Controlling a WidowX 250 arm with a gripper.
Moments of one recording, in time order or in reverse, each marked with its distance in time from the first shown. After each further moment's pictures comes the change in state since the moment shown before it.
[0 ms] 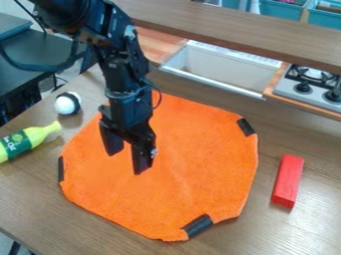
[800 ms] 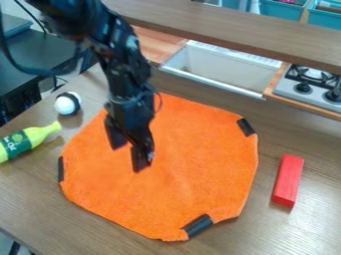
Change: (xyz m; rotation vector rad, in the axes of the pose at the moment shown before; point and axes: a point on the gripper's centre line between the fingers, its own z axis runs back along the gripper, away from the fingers) arm 0.012 0.018 -0.007 0.088 -0.060 -0.114
